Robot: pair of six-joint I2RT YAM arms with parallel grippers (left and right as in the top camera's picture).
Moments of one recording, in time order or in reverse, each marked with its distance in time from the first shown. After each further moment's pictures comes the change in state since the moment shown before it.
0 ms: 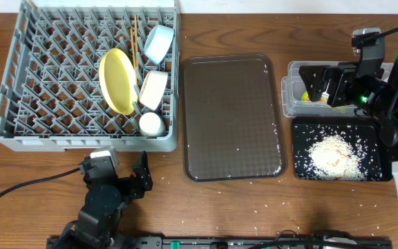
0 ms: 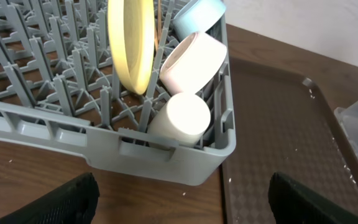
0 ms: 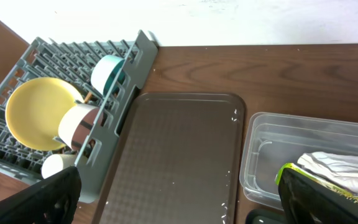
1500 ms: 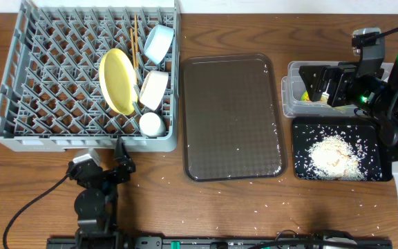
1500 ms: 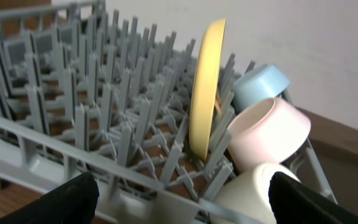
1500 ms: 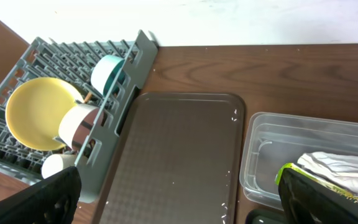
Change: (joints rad) left arm 0.532 -0.223 -0.460 0.568 0.237 0.193; right arm 0.000 0.000 0.000 0.000 0.000 0.000
